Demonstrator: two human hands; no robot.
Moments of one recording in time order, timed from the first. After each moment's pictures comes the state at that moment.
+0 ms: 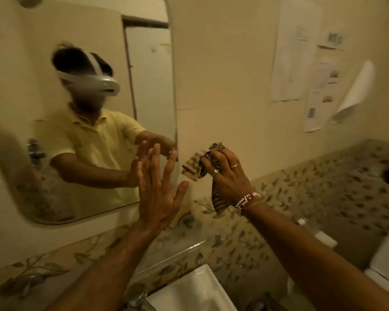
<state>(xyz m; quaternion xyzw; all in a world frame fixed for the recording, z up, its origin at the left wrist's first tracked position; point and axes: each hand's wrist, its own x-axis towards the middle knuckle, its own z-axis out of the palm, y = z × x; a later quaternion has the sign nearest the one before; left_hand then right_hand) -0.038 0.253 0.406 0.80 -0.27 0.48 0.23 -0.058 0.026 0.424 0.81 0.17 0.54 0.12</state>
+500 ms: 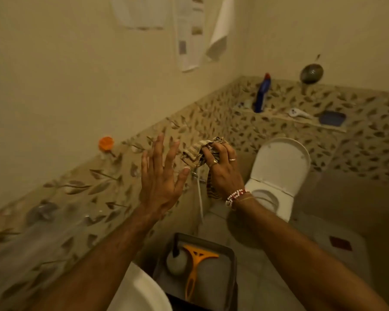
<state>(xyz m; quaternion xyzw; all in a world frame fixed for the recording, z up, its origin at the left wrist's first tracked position) -0.134 -0.033 0.302 0.77 -0.50 0.24 0.32 -0.252 -0.200 0.287 0.88 -0.20 0.42 0.07</state>
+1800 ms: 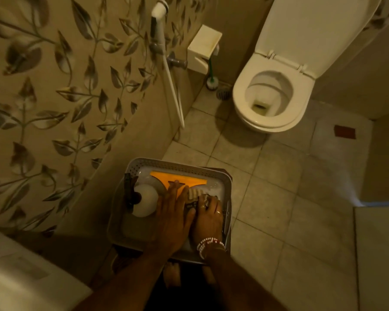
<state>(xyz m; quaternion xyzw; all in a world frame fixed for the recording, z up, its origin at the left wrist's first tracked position) -0.196 -0.074 -0.202 0.82 -0.51 -0.19 0.20 -0.297 -0.144 -0.211 0.80 -0.55 -0.06 -0.23</state>
